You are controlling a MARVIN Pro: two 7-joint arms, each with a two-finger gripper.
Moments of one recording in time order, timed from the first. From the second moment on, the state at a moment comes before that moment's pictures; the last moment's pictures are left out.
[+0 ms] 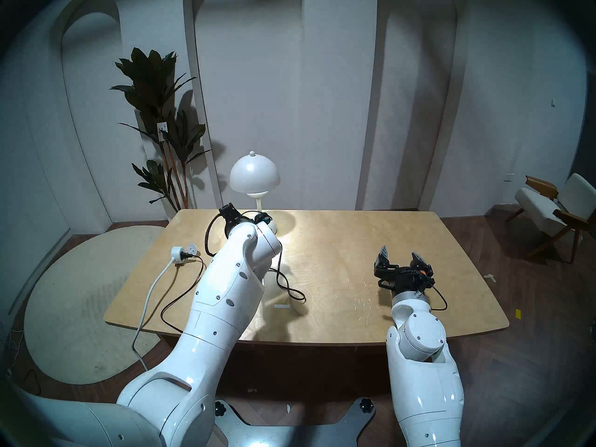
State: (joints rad) left arm 1.13 -1.75 -1.34 -1.36 1.35 0.87 -0.35; right arm -1.75 -1.53 1.72 -1.71 0.20 -0.05 -0.07
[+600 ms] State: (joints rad) left arm 1.11 -1.83 -1.53 -1.59 1.04 0.95 -0.32; right arm -1.74 -1.53 1.72 -1.70 0.20 -0.05 -0.07
